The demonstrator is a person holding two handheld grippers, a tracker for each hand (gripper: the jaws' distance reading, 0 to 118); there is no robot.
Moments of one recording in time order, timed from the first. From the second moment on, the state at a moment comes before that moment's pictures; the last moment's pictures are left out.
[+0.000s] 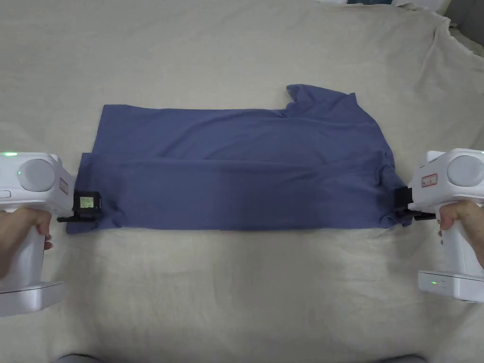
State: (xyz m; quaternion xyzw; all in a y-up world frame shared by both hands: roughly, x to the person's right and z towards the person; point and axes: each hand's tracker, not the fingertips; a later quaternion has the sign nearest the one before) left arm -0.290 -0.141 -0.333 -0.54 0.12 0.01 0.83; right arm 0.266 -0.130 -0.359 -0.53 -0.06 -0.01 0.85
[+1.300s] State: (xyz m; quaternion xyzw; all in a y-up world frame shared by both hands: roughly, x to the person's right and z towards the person) left arm -0.309 -0.143 -0.183 -0.54 0.08 0.04 0.84; right arm 0.278 -0.147 -0.212 -0.55 -0.05 -0.01 0.83
